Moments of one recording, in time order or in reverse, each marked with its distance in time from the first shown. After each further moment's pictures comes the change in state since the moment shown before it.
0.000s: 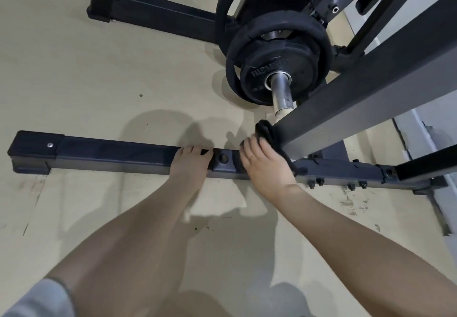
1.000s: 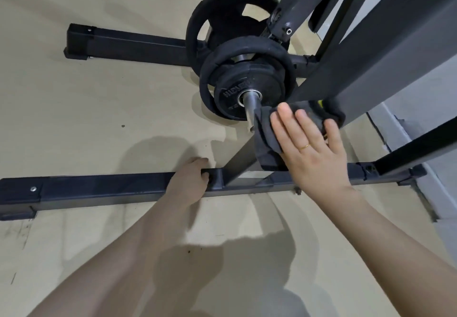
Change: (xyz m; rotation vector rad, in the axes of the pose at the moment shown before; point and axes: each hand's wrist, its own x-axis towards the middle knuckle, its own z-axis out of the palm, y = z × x) left_hand -0.001 0.025 -0.040 -0.594 0.022 -0.014; right_hand -0.060 0.091 0.005 -0.029 0.578 0.606
